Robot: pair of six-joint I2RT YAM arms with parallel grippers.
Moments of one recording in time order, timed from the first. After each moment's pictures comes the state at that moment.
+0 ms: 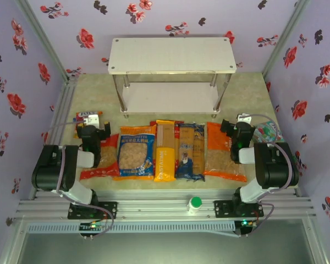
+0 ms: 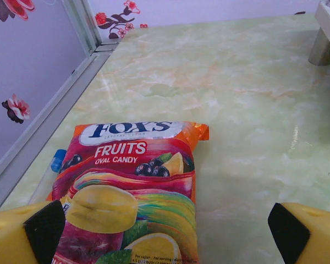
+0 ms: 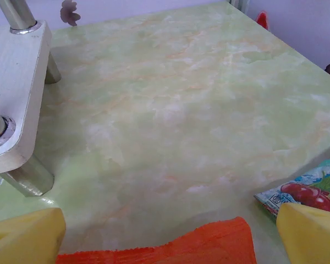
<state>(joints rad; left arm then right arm) -0.08 1.56 0.34 0.88 -0.29 0.06 0.02 1.56 0.38 0.78 0.21 0.14</state>
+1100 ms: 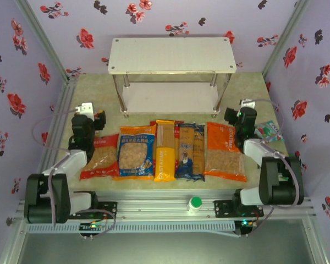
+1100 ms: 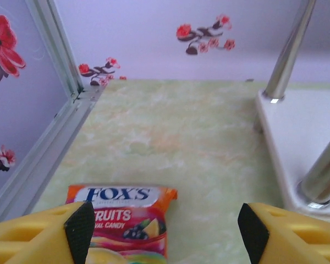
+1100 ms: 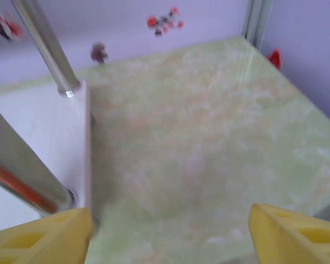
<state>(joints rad) -0.07 1.21 0.52 0.43 -0.15 -0.02 0.02 1.35 0.64 0.30 0.16 0.16</state>
